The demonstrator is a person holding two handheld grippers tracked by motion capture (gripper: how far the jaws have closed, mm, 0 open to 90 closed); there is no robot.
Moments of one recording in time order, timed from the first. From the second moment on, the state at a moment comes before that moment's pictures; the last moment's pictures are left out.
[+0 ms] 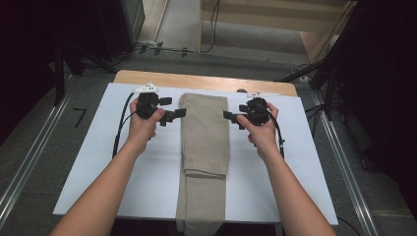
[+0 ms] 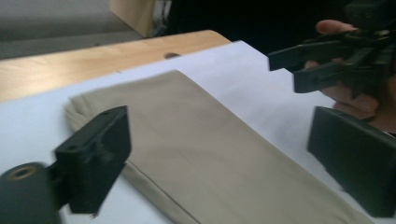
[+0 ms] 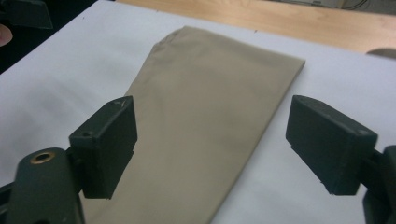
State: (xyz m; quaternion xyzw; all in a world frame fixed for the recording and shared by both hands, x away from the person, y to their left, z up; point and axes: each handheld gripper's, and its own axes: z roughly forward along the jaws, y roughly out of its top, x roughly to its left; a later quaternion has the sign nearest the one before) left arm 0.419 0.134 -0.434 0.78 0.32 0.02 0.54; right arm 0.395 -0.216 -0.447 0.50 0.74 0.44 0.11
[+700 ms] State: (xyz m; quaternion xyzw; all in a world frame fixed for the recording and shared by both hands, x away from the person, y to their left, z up) left arm 0.316 0.128 -0.491 0.80 0.33 0.03 0.51; right arm 0.298 -0.193 -0.496 0.48 0.75 0.44 0.08
